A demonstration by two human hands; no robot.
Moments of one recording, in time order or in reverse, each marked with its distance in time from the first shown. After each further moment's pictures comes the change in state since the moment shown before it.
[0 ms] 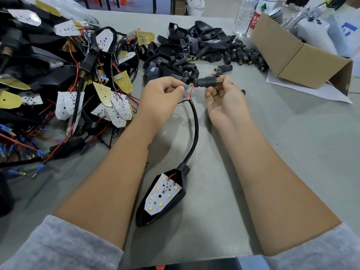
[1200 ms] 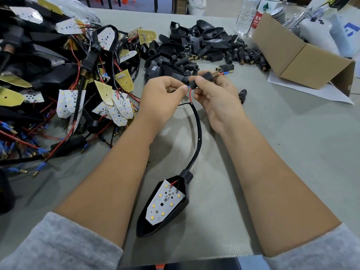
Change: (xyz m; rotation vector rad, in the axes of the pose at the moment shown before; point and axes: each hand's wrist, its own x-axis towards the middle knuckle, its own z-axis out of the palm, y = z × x) left_hand -0.003 0.002 -0.001 0.033 0.062 0.020; right_hand -0.018 0.001 0.002 -0.436 -0.332 -0.091
